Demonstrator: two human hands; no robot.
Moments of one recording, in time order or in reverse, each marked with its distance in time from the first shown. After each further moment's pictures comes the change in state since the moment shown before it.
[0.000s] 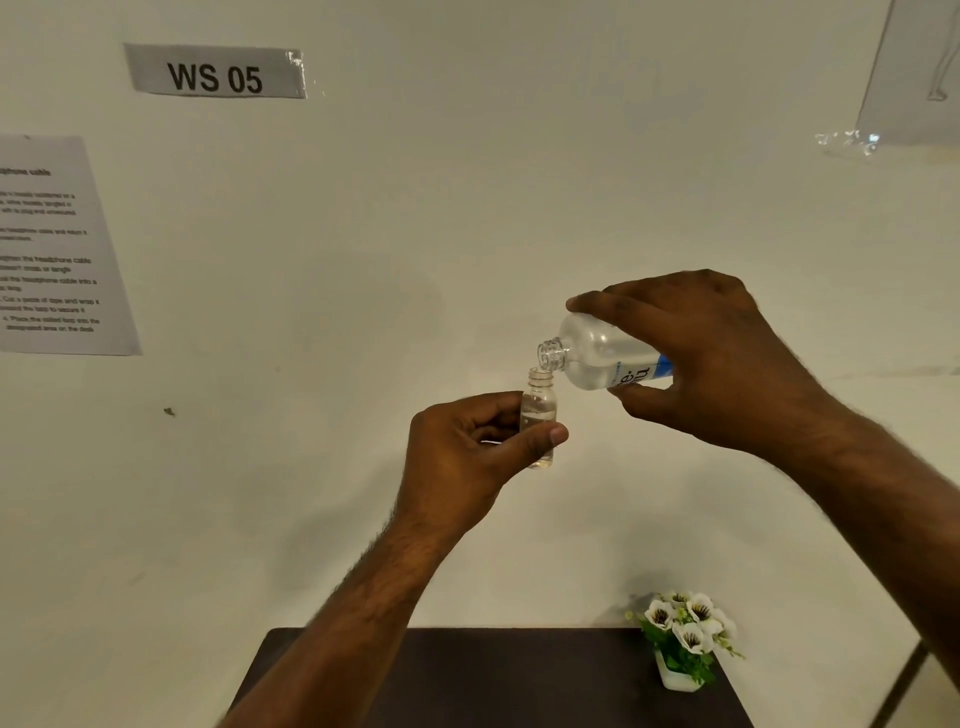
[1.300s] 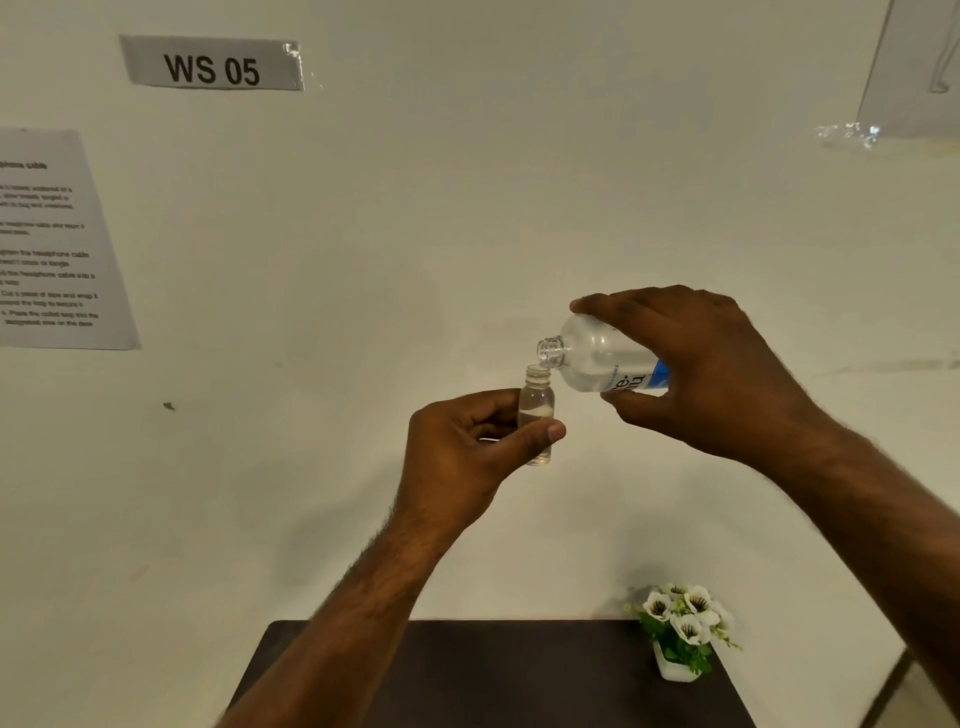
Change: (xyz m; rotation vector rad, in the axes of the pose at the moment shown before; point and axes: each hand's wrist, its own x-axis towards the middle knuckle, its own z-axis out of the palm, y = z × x) left_hand -0.003 -0.004 -0.001 -0.009 -0.017 0.032; right_hand -0.009 -0.004 0.012 0.079 0.060 0.032
